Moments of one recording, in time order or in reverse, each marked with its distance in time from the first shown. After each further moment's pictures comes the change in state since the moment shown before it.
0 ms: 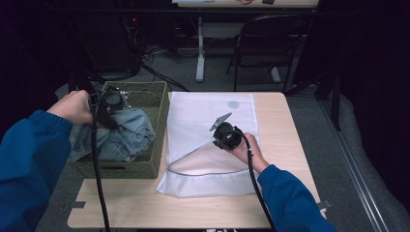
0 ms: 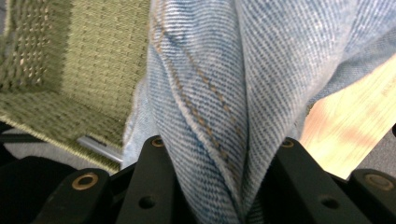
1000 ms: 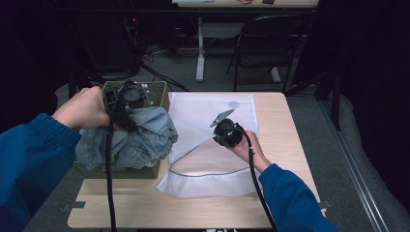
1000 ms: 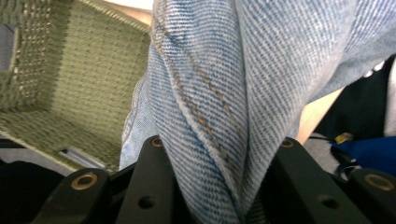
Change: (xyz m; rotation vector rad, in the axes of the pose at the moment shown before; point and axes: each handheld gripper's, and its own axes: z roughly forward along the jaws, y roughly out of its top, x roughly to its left) left arm -0.071 0.051 -0.075 -0.055 -0.016 -0.026; right arm 0.001 0.009 -0.019 -0.046 -0.033 0.020
